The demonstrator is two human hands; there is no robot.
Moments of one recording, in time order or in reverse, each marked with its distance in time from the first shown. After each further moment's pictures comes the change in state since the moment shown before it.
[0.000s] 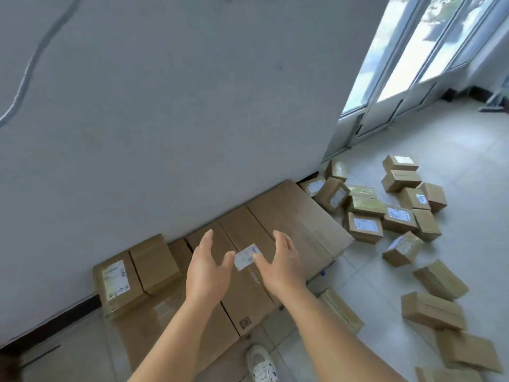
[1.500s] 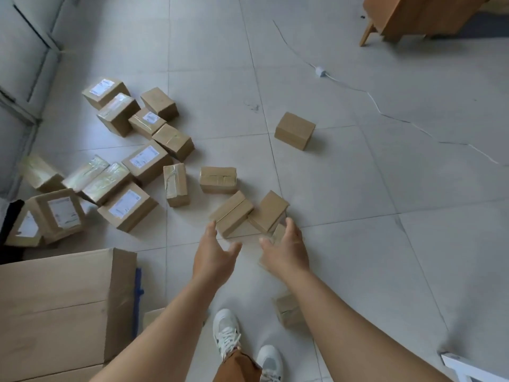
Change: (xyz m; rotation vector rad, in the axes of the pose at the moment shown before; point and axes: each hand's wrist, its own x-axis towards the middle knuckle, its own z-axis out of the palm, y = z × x) left_hand -0.207 0.200 0.673 0.553 -0.993 0.434; right_hand -0.074 0.583 -0.345 0.506 0.635 1.027
